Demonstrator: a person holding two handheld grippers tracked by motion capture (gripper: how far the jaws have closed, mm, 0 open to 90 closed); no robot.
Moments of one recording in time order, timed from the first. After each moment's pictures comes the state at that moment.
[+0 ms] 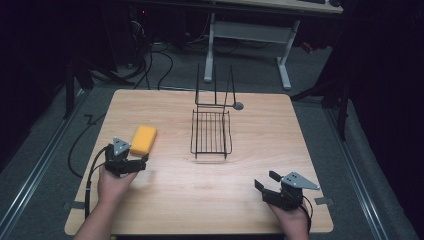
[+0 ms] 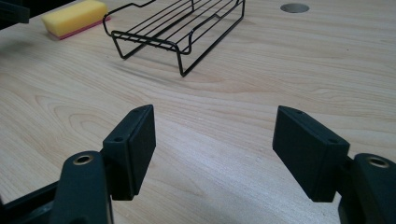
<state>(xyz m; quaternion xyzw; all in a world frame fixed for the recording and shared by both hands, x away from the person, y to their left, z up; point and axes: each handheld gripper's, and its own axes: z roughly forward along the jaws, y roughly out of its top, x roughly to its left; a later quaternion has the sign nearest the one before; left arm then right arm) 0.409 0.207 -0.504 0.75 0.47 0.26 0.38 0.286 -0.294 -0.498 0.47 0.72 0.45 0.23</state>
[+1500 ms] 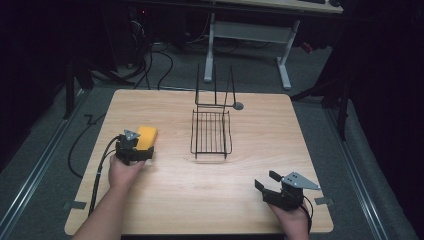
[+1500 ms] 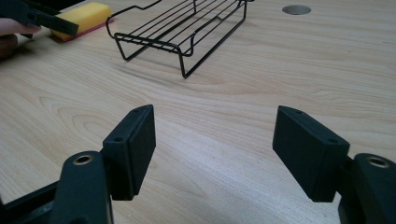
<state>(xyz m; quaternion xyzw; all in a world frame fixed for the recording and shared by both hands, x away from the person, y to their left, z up) 0.463 0.195 -0.534 0.76 0.51 0.23 0.33 0.286 -0.295 -0.497 0.46 0.72 0.46 0.23</state>
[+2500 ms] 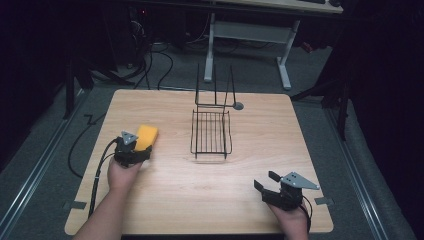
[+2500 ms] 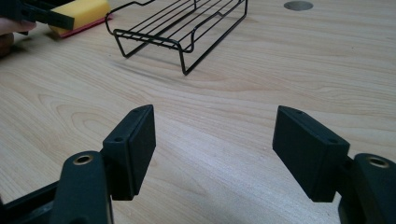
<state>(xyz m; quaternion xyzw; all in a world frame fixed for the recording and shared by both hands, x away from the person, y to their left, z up) 0.453 0.199 -0.533 0.75 0.50 0.26 0.36 0.286 -0.294 -0.499 0.46 0.72 0.46 0.23</state>
